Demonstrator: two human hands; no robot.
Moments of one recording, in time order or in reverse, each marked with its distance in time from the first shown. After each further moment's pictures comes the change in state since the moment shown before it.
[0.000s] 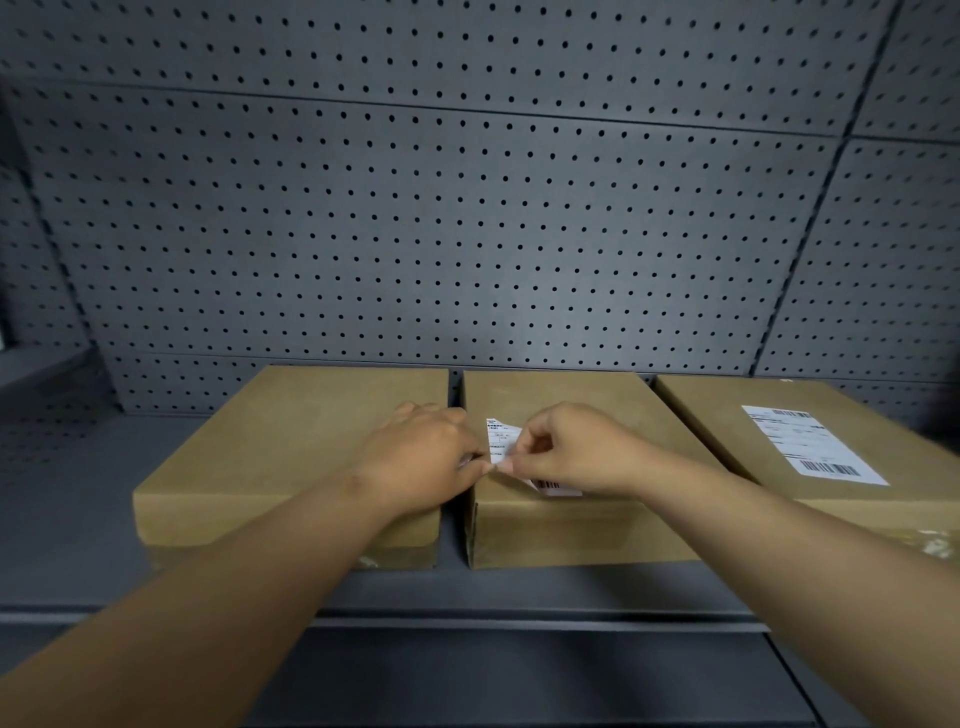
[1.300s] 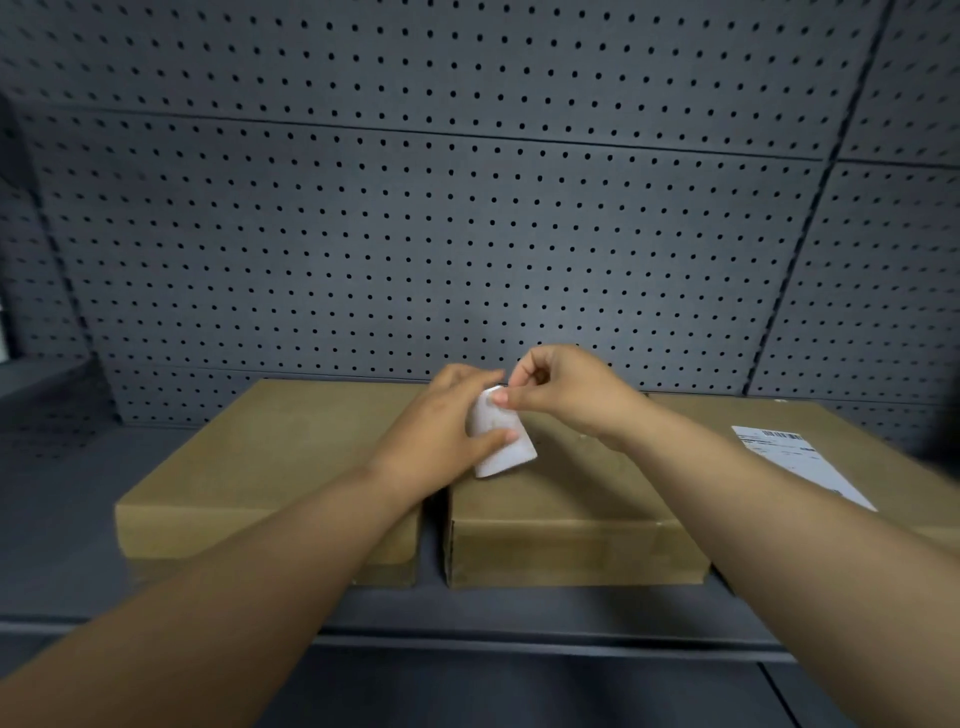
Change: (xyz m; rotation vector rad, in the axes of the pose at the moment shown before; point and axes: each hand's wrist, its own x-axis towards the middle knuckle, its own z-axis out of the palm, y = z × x) left_hand 0.023 0.025 -0.013 -0.533 0.311 -0.113; right_hand 0.022 0.000 -0.046 0.341 0.181 -0.079
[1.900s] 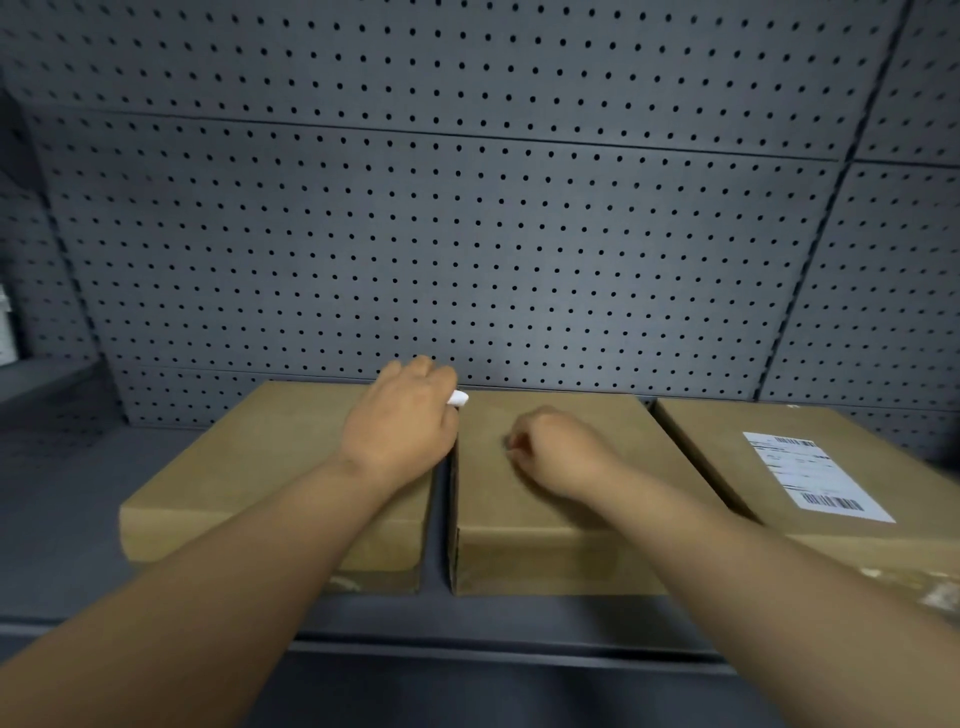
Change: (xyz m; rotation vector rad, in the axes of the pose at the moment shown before) left_hand 0.003 -0.012 -0.023 0.473 0.054 -0.063; right_hand 0.006 0.040 0.043 -0.608 -0.075 -0.005
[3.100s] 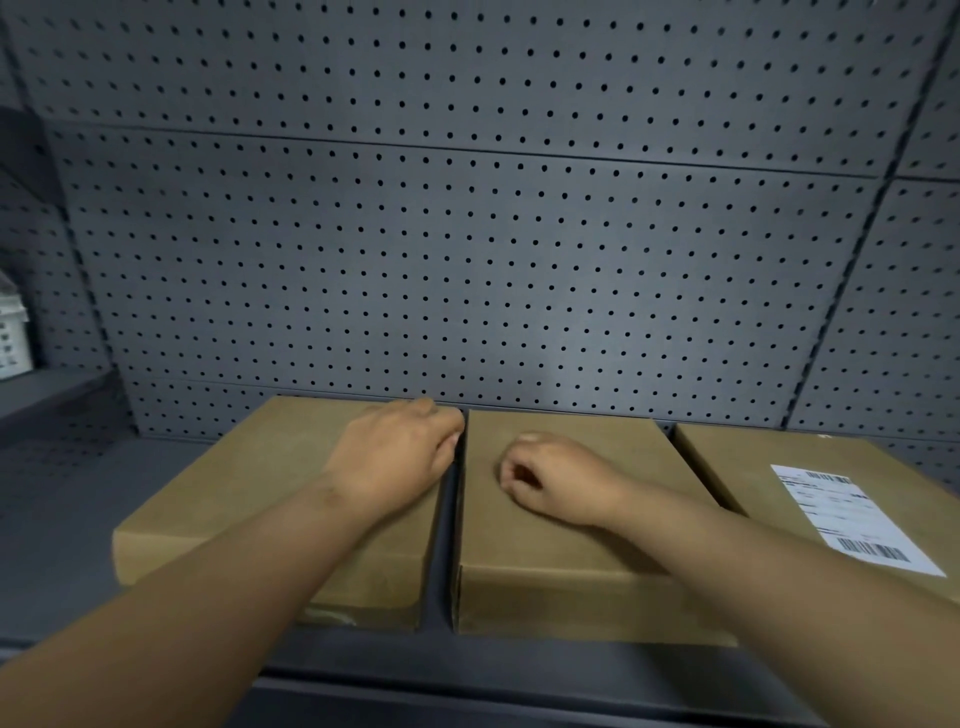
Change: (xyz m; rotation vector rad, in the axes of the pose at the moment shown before) left_hand 0.001 -0.019 0.007 0.171 -0.013 0.135; right_hand 0.021 0.020 0.008 0.036 -0.053 -0.386
